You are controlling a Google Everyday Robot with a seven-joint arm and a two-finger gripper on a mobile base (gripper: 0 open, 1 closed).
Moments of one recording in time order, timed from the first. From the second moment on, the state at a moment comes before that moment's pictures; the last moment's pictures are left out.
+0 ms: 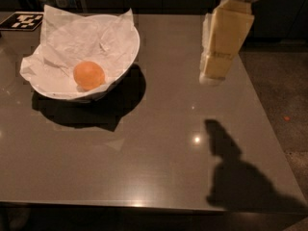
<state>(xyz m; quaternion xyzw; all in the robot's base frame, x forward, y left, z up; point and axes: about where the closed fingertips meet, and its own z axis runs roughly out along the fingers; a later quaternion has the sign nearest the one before) 0.457 -0.082 1.059 -0.67 0.71 -0.08 0.18</state>
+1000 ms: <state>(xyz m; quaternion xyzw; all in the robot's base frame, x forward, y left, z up) 0.503 0.026 1.041 -0.74 0.65 -0.04 0.19</state>
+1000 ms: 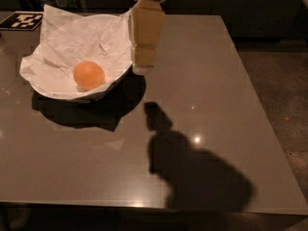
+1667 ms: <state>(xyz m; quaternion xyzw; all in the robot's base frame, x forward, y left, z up) 0.513 0.047 1.046 -0.74 0.63 -0.03 0.22</state>
